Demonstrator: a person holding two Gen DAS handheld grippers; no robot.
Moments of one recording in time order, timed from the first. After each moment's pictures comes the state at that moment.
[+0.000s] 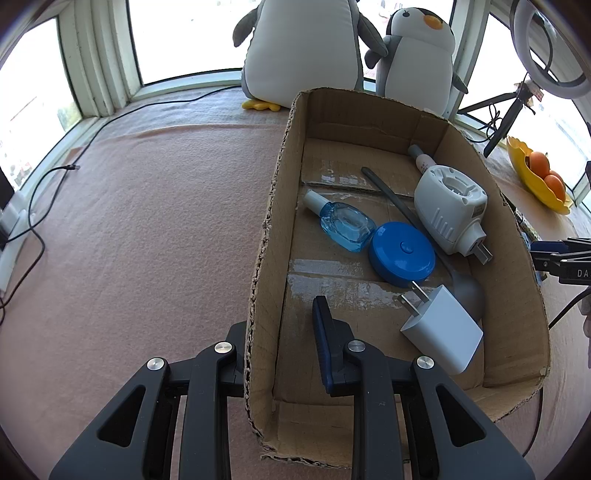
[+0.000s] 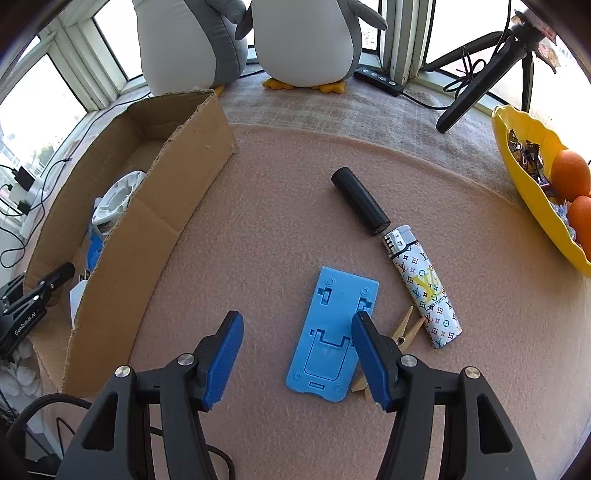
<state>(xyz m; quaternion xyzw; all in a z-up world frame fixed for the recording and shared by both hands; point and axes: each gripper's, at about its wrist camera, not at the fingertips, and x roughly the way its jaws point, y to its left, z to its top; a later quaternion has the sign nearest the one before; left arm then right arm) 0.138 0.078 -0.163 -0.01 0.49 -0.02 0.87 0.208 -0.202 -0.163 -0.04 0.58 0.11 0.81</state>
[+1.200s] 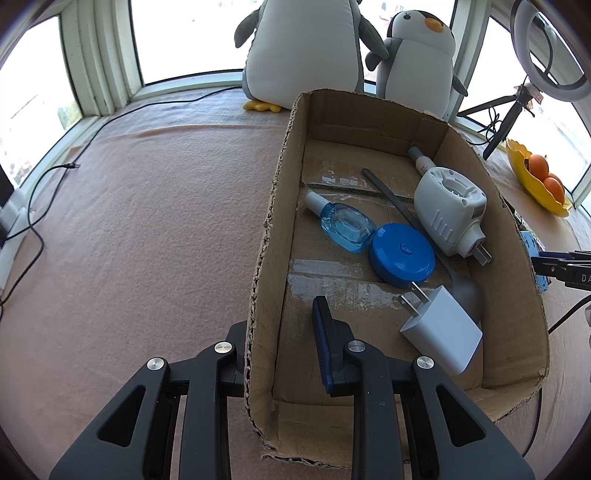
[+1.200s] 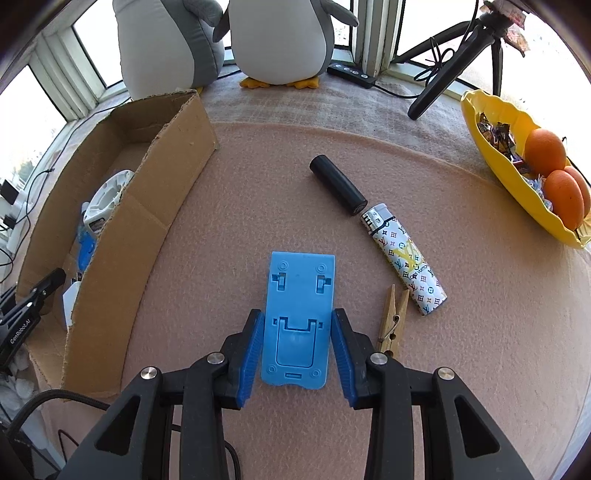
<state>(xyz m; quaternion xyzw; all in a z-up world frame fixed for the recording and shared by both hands) 0.138 0.078 -0.162 -0.02 0.49 -0.02 0.87 0.191 -0.207 -0.153 -0.01 0.57 0.08 0.82</state>
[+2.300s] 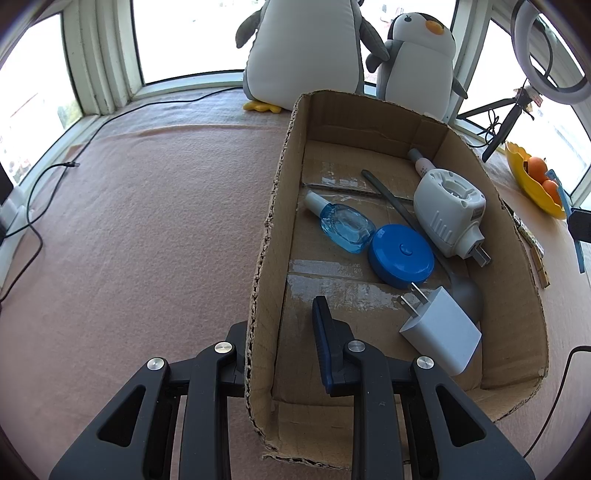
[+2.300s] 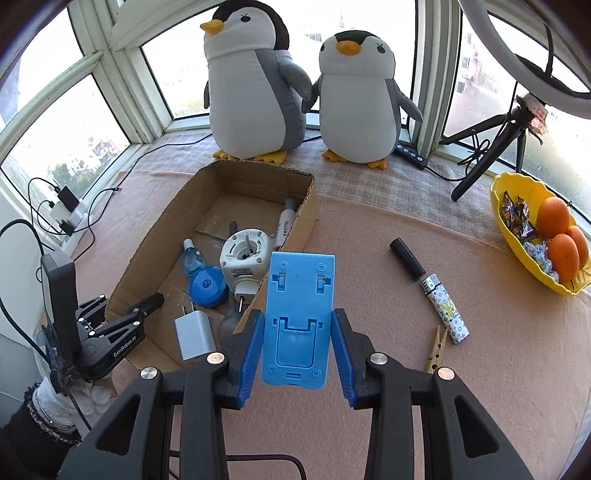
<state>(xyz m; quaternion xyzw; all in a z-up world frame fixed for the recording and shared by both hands) 0.137 0.079 -0.163 -0.02 0.48 -0.02 0.87 0.168 -0.134 -0.073 -0.02 0.51 0.15 0.85</state>
